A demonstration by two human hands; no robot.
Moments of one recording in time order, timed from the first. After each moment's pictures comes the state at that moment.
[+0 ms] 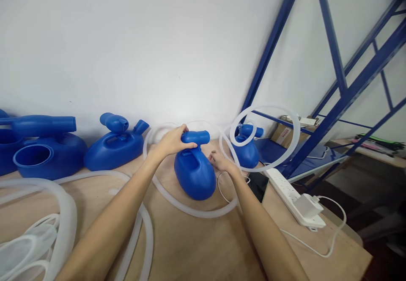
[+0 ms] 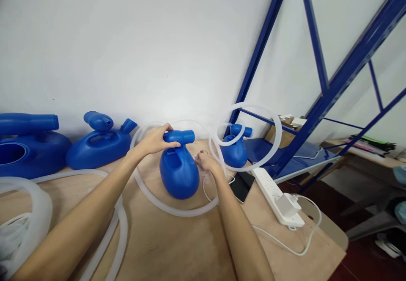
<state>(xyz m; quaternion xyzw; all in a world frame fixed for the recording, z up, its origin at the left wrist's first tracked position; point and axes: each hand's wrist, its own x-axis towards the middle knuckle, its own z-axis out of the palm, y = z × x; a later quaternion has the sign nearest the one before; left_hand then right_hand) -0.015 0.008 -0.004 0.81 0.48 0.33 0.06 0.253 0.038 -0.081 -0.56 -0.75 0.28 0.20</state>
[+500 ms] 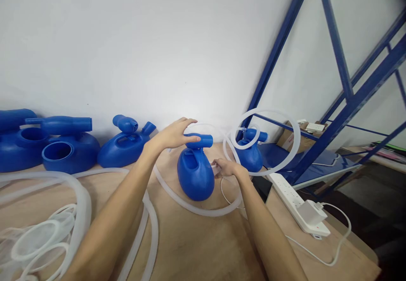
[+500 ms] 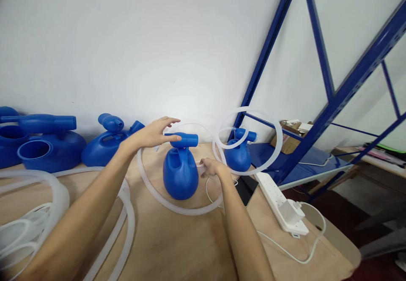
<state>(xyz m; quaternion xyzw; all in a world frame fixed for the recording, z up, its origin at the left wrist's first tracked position) -0.031 -0.022 0.054 0.85 0.45 0.28 0.07 0.258 0.017 -0.048 -0.58 -0.78 0.22 -0.01</state>
